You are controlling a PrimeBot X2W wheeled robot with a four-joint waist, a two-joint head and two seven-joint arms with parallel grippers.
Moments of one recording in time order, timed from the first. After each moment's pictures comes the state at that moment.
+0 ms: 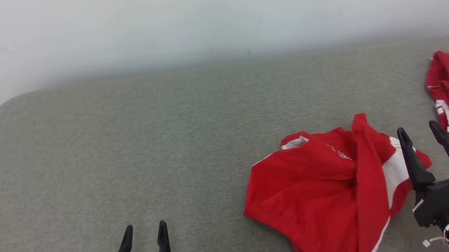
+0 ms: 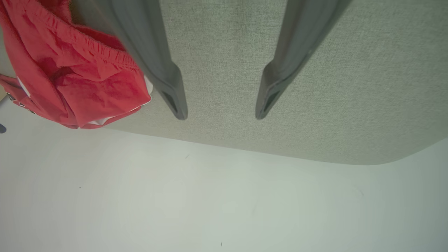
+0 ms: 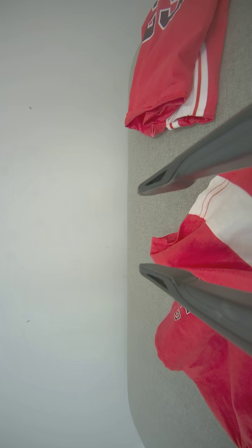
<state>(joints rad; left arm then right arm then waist) -0.03 0.05 -0.15 0.17 -0.28 -0.13 -0.26 -0.28 -0.29 0.11 0.45 0.36 0.13 -0.26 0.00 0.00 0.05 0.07</state>
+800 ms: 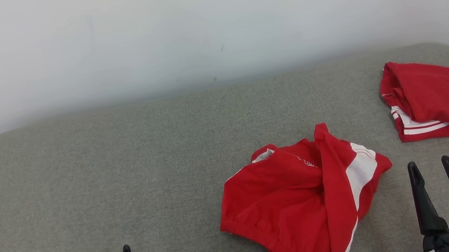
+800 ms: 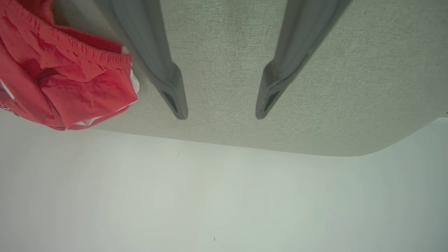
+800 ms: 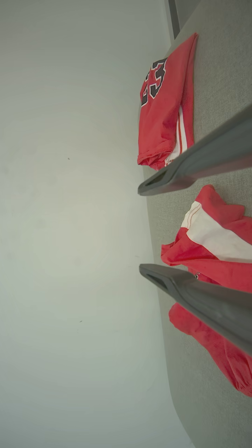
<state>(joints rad) 0.04 0.05 -0.02 0.17 -0.24 -0.13 -0.26 0.05 -0.18 0.00 0.04 0.31 0.13 -0.26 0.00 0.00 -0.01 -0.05</state>
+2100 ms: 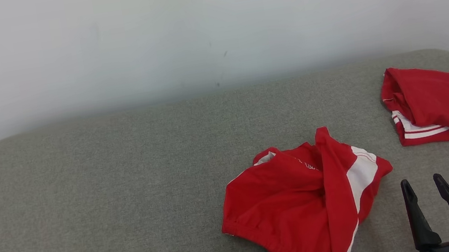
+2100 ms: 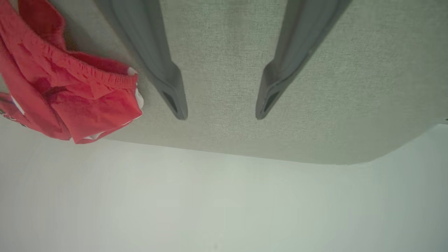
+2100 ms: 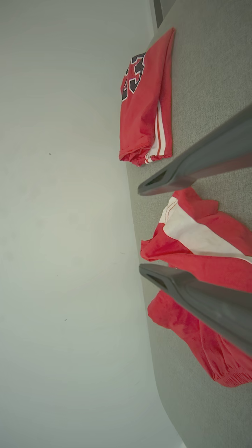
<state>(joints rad) 0.13 0.08 -0.03 0.13 -0.26 -0.12 -0.26 0.08 -0.18 0.03 0.09 0.33 0.13 -0.26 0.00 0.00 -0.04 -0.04</state>
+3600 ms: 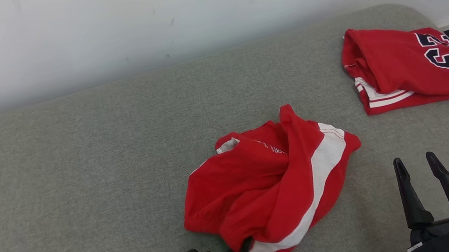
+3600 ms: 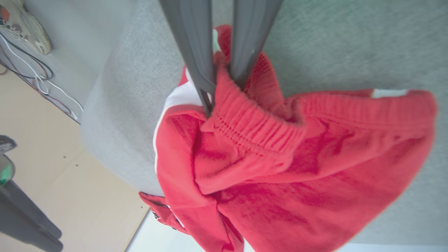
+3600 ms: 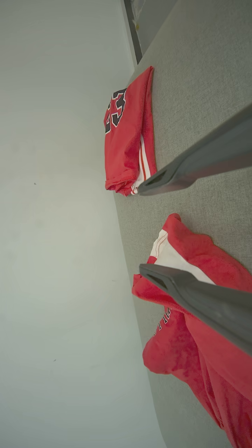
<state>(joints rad) -0.32 0.10 -0.80 0.56 -0.59 -0.13 -0.26 -0.01 -0.18 0.05 0.11 0.34 0.13 -0.26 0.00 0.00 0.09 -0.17</state>
